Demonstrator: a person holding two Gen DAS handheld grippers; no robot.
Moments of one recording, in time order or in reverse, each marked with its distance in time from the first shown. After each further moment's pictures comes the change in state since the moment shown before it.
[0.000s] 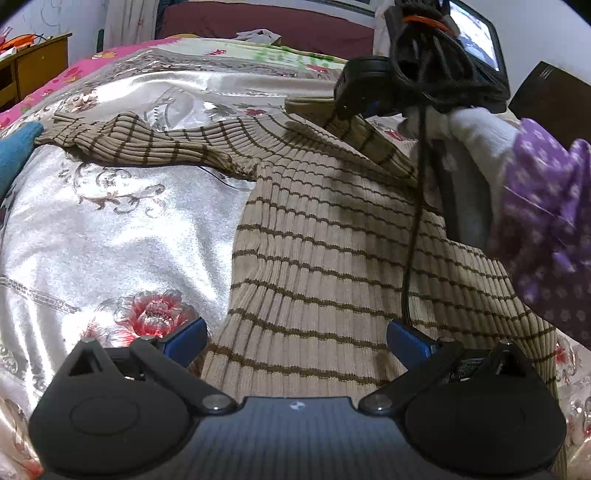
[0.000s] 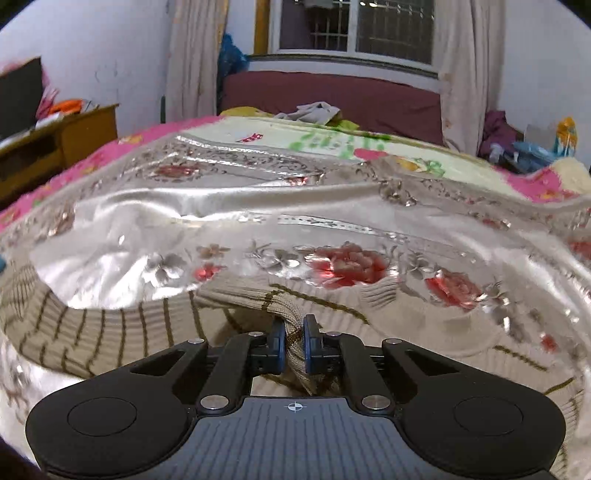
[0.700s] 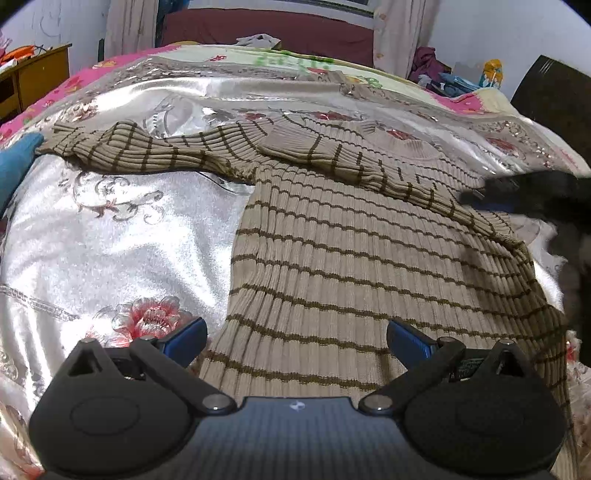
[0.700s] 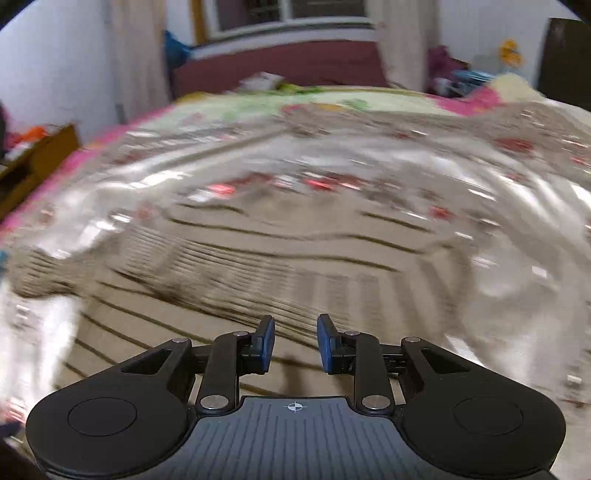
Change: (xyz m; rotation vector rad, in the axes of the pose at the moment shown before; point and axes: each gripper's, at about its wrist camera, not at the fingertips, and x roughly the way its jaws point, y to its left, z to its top) left arm 0.004 -0.008 -0.001 0.032 -0.013 0.035; right arm -0.091 -0.117 -0.091 0.182 0.107 -0.075
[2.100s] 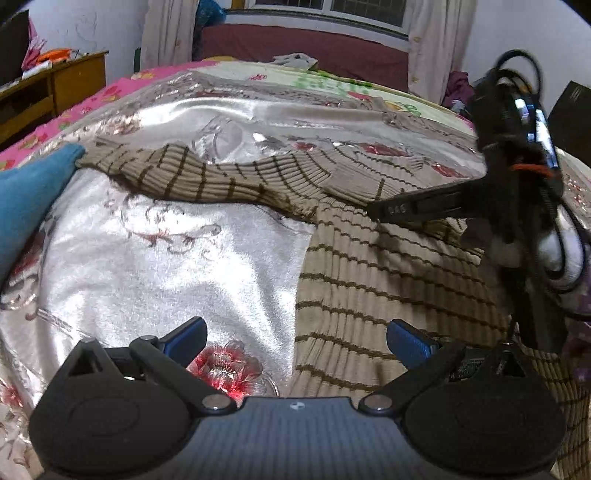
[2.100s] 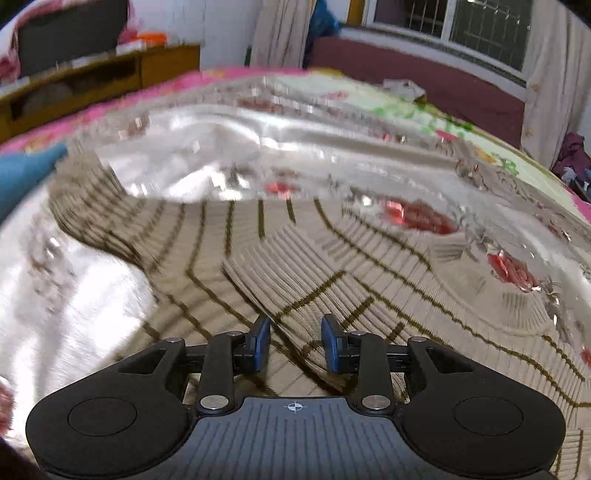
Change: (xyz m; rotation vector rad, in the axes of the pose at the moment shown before) left arm 0.000 0.036 0.020 -0.069 -0.067 0.081; right arm 0.085 0.147 0.031 -0.462 0.022 0.195
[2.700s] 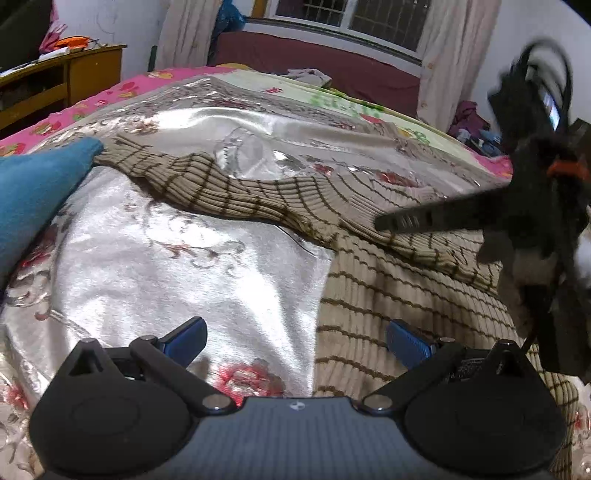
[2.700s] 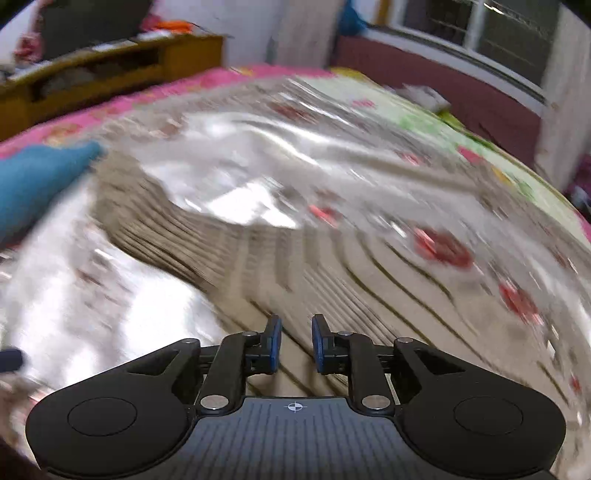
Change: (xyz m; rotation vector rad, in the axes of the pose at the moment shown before) left arm -0.012 0.028 0.008 -0.088 -0.058 -0.025; right arm -0.038 0.045 0.034 -0.080 -0.006 0.067
